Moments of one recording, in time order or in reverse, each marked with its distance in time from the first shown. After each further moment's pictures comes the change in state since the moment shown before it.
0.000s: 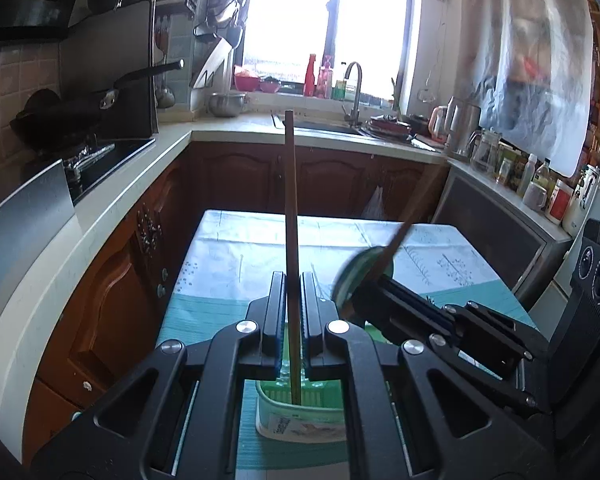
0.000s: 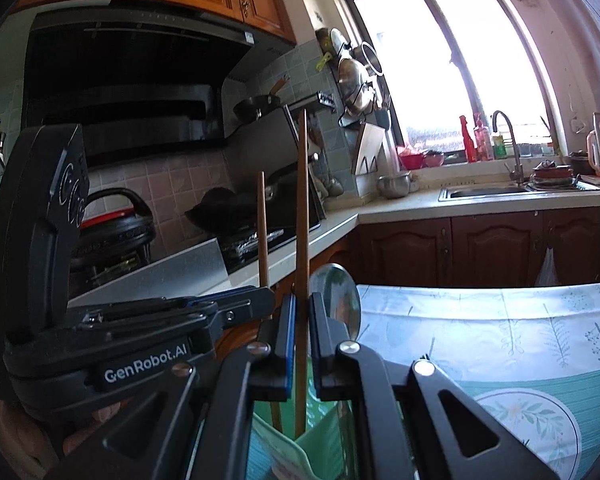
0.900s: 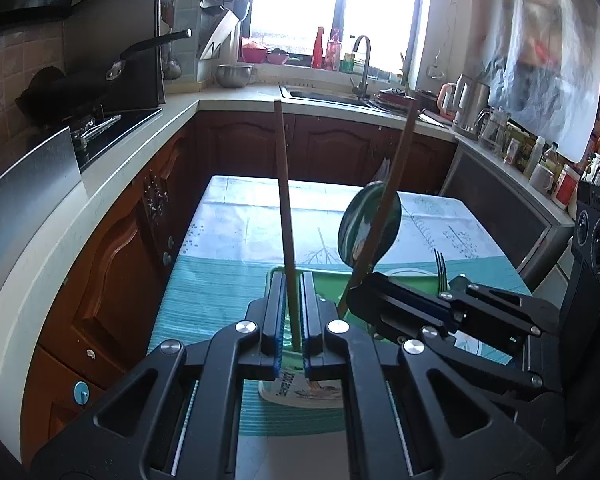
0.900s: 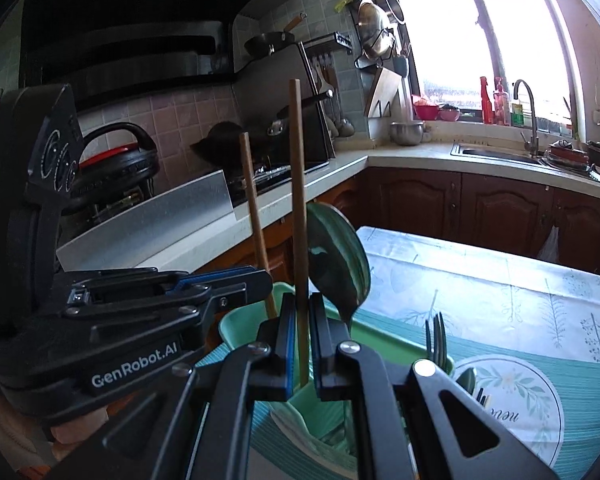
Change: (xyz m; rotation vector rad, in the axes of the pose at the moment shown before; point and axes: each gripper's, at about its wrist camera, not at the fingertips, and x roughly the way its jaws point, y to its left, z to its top) left arm -0.007 0.003 -0.022 -0.010 0.100 0.023; right arm 0.010 0.007 -0.007 -0.063 0.249 0.010
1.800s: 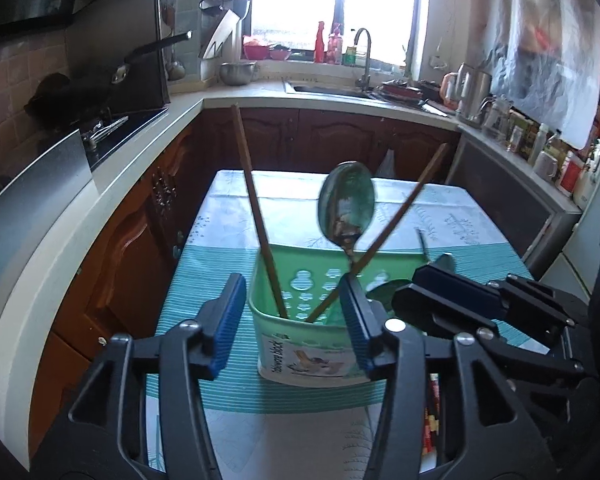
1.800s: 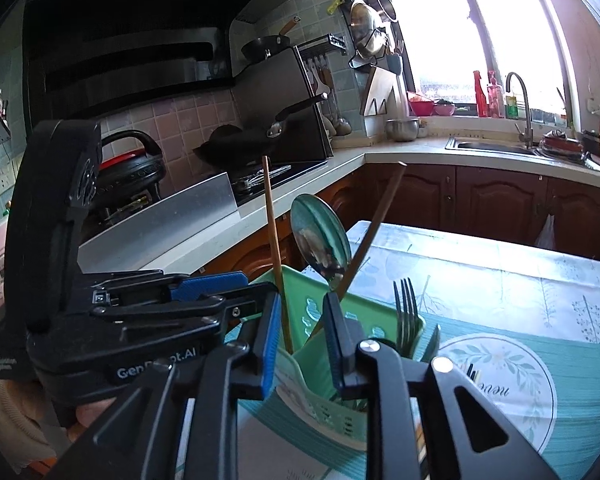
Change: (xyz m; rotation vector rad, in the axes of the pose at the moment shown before) left arm -0.022 -0.016 -0.010 0.028 0.012 0.026; right arm -0.035 -0.006 -0.007 0.036 -0.002 0.015
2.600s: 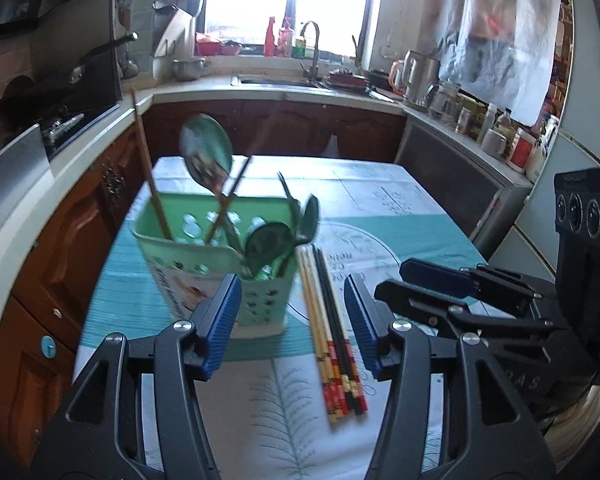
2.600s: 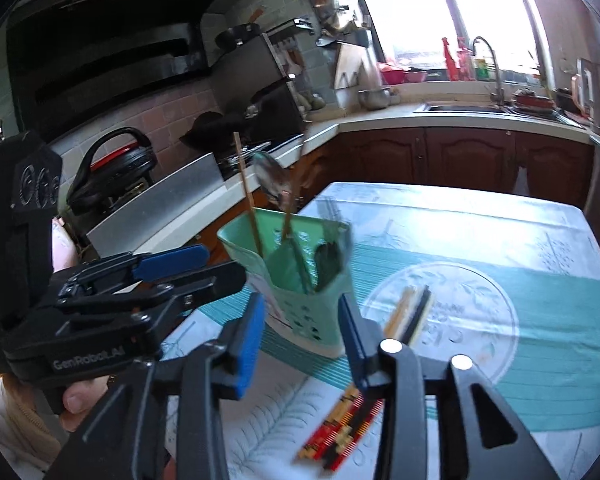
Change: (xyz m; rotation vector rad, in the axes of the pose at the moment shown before) left arm -0.048 -0.080 -0.051 0.056 0.037 -0.146; right arm -0.075 -0.035 -0.035 0.105 0.092 -0.036
